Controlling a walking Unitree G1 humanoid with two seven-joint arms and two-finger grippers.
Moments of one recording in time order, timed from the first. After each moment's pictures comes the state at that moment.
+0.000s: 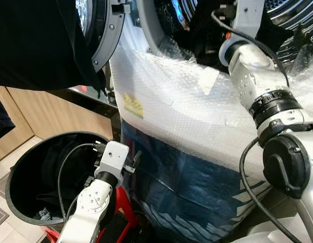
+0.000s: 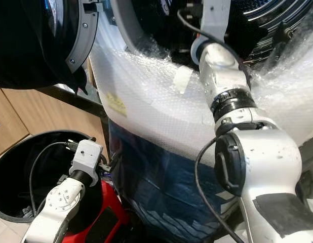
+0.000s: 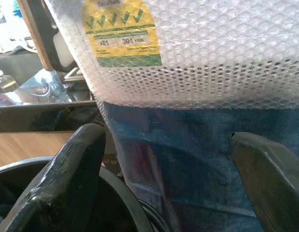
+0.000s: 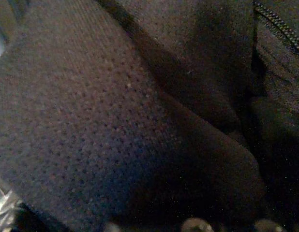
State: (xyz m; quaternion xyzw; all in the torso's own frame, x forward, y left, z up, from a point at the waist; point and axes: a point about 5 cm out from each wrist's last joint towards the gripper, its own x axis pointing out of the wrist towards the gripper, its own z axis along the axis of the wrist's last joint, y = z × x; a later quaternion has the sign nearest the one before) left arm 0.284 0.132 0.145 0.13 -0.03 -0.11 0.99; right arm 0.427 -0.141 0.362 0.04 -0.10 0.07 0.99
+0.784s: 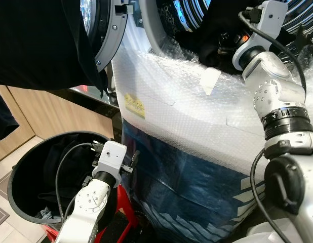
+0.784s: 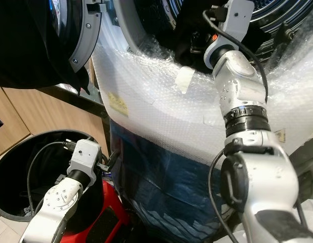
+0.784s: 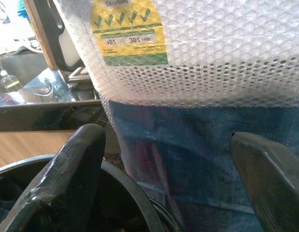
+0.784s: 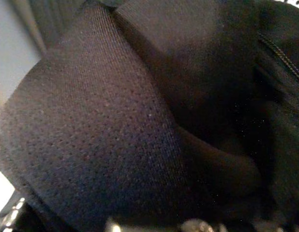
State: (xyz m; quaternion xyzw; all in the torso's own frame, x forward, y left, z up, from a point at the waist) left arm 0.284 0.136 0.145 0.13 -0.03 -0.10 0.99; right arm 0.402 -0.149 0.369 0.10 -0.15 0.13 0.98
